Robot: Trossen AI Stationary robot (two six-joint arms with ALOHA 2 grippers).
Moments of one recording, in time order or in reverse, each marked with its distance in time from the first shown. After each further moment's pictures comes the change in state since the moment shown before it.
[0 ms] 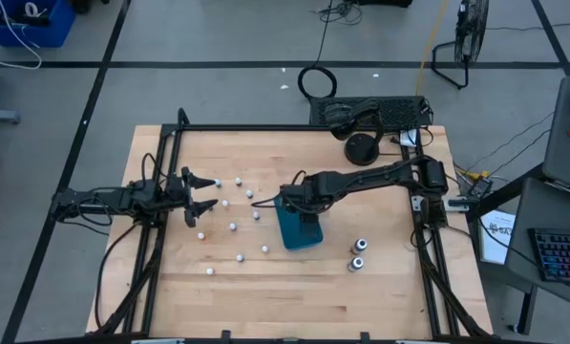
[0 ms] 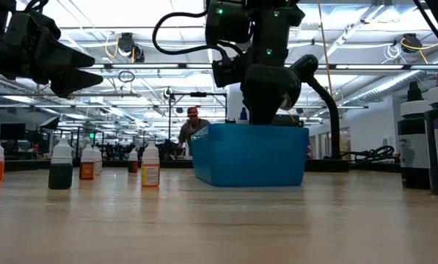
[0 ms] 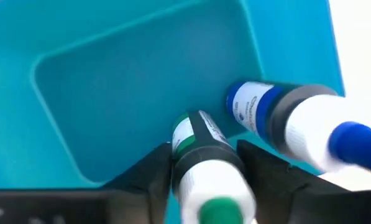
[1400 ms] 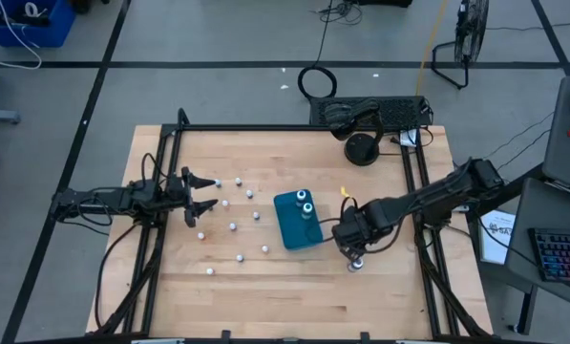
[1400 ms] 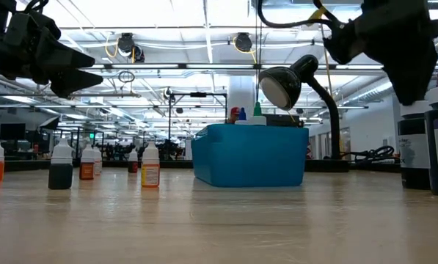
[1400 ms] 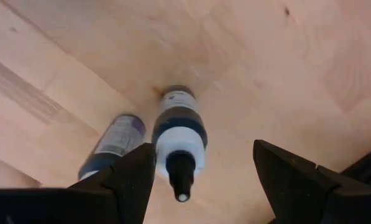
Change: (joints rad) left arm 0.000 0.000 0.000 0.000 0.000 0.000; right arm 0.328 -0.408 -0.350 -0.311 -0.113 1.034
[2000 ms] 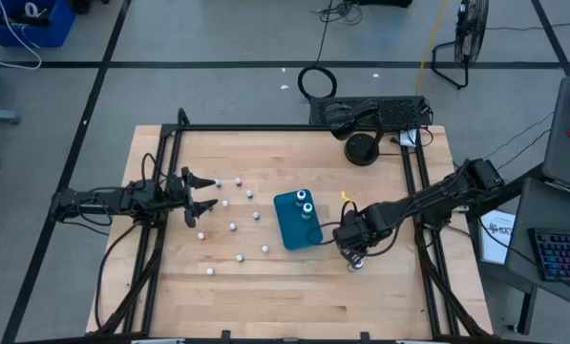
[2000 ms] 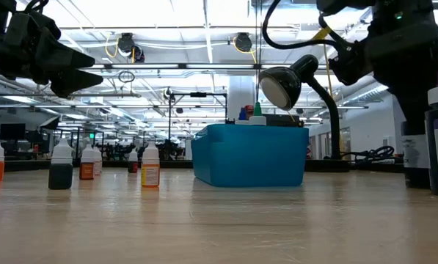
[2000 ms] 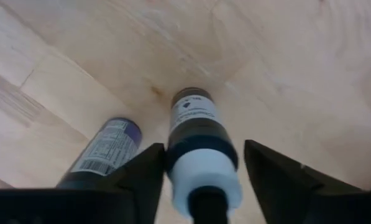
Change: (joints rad) left arm 0.000 0.000 0.000 0.000 0.000 0.000; right arm 0.002 0.000 -0.120 0.137 -0.020 -0.029
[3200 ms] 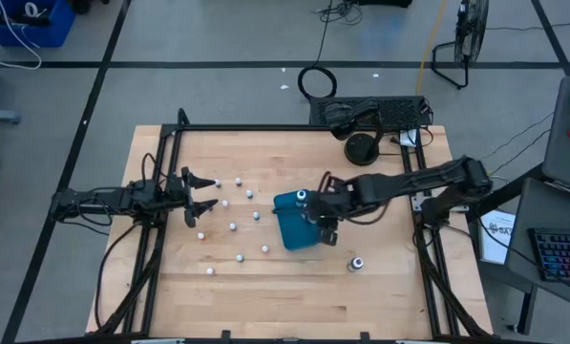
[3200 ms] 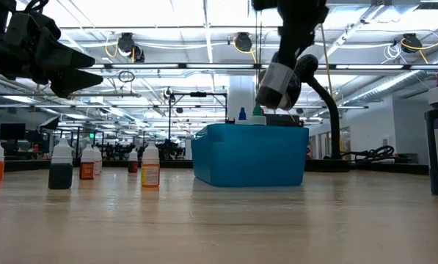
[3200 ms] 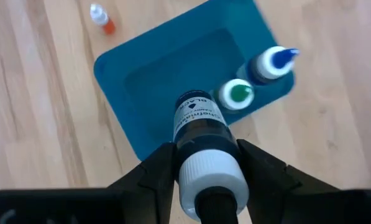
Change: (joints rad) left arm 0.000 0.000 0.000 0.000 0.000 0.000; right arm -0.164 0.104 0.447 0.067 0.215 -0.724
